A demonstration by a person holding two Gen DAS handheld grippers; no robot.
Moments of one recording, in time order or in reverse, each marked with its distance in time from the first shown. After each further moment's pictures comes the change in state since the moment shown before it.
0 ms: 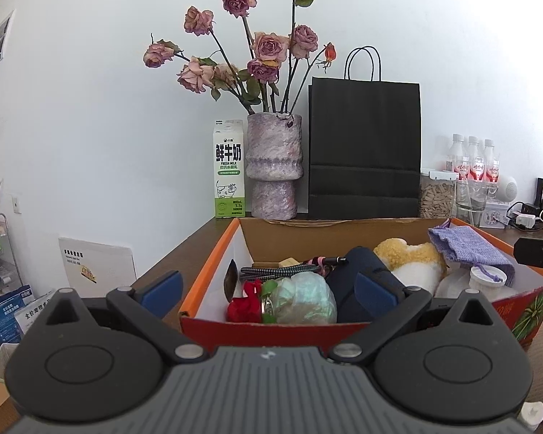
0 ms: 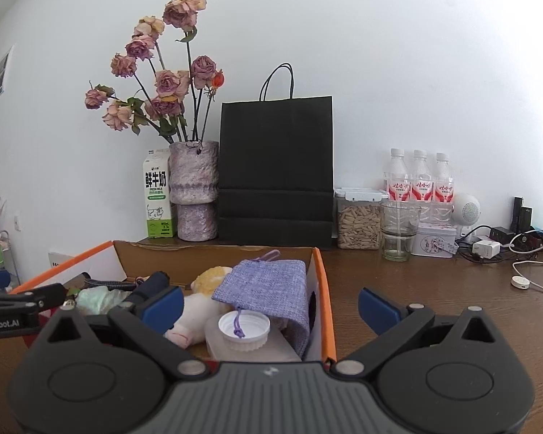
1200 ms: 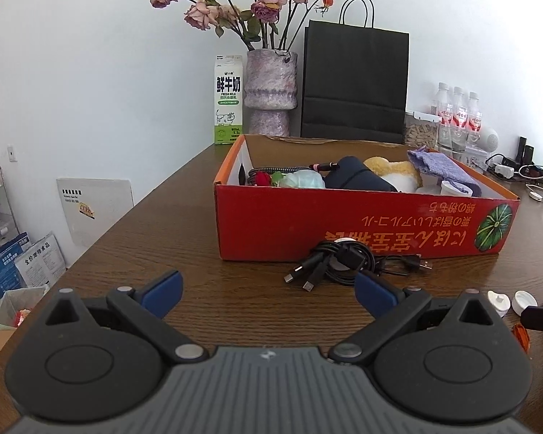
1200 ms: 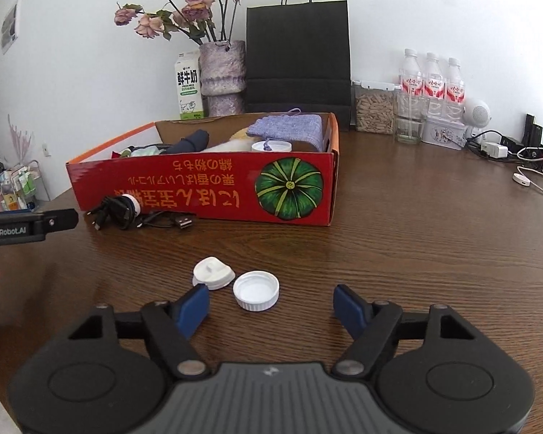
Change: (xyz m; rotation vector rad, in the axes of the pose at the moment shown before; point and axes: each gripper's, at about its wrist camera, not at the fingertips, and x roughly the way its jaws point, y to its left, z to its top) left arm -0.055 0.022 -0.032 -0.022 0.222 -0.057; right arm -0.077 -0.006 -0.067 0.009 0.333 0.095
